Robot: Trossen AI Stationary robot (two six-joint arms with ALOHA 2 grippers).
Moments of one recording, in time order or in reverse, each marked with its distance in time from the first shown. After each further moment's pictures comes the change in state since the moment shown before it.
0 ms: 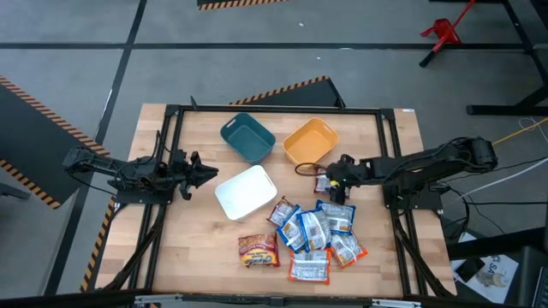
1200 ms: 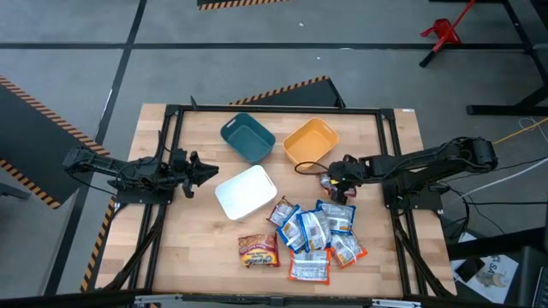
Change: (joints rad) left arm 0.000 0.000 0.000 -0.042 -0.059 -0.025; right arm 0.001 -0.006 0.064 -0.154 -0.032 0.060
